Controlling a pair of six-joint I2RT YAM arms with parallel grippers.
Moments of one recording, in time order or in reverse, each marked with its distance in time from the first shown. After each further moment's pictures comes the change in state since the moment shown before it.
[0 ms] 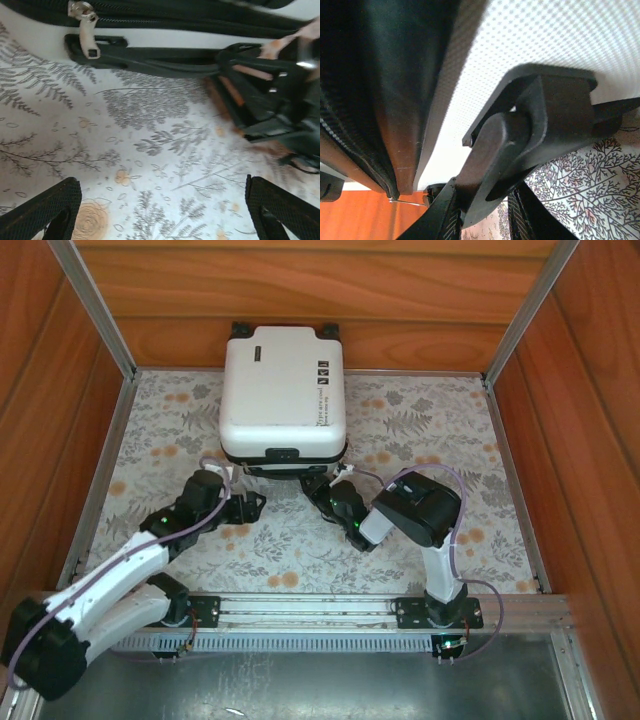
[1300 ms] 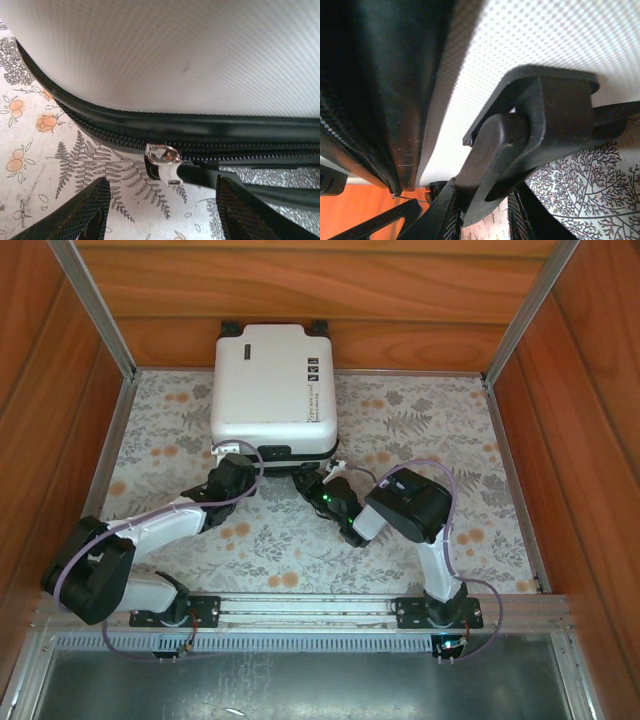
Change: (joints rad) left arm -0.025 0.430 0.074 0.344 -0.504 0.047; right arm 0.000 0.063 0.075 0.016 -0.047 -0.019
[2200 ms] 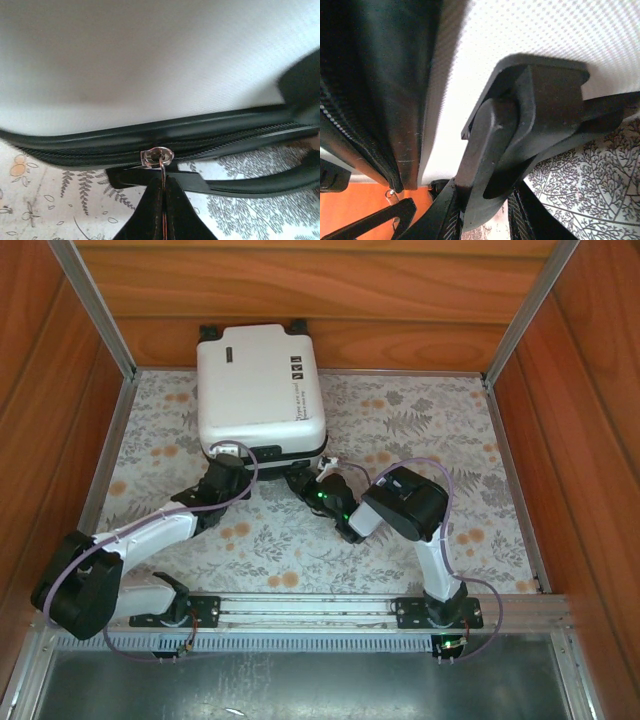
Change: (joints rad) left arm 0.027 -0.106 -0.023 -0.052 0.135 0.117; right arm -0.001 0.029 0.066 -0.031 -0.097 0.000
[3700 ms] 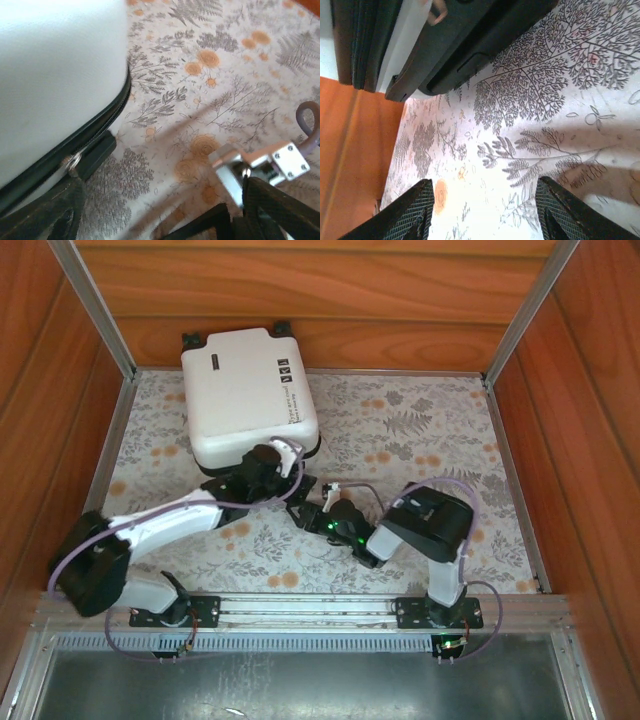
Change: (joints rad) left arm -0.229 0.079 0.192 0.035 0.279 0.171; right arm 0.101 -0.256 -0.296 -0.150 -0.008 -0.259
